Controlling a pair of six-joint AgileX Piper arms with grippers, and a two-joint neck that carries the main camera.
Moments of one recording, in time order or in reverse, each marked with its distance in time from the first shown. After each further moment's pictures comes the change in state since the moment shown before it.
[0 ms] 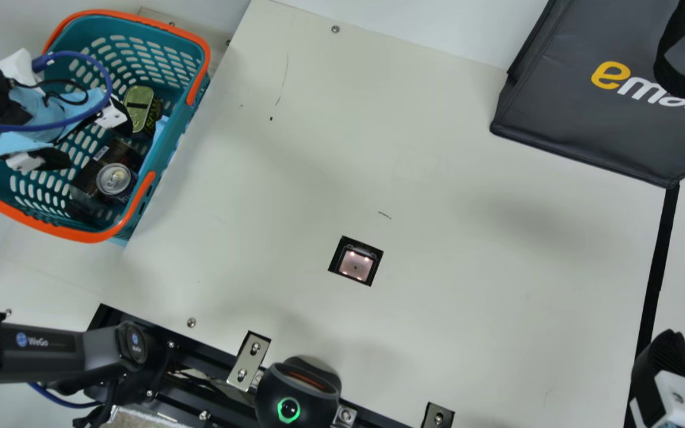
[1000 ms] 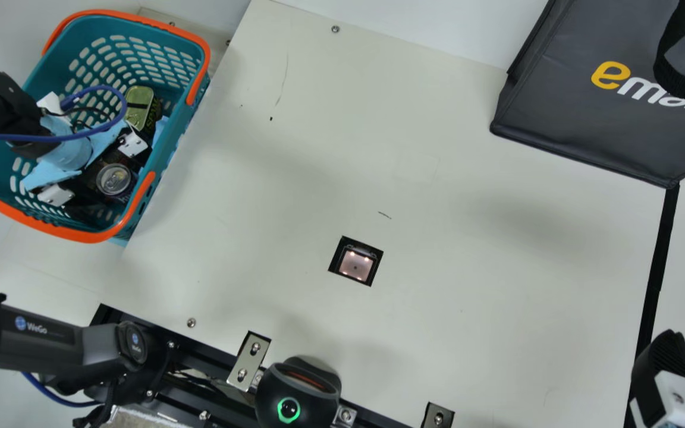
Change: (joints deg) left arm 0.1 5.8 5.3 -1.6 -2.2 -4.9; right arm 0.0 0.0 0.0 0.0 0.0 0.0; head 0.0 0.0
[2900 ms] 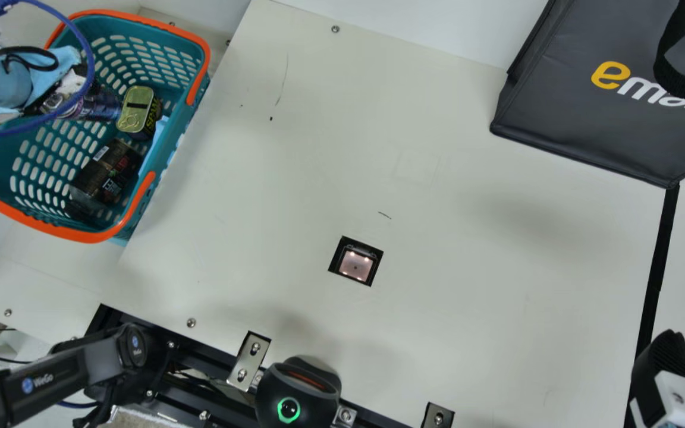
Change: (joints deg) left arm -5.3 -21.9 -12.2 -0.2 5.7 10.5; right arm 0.0 0.0 0.0 0.0 0.0 0.0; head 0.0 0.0
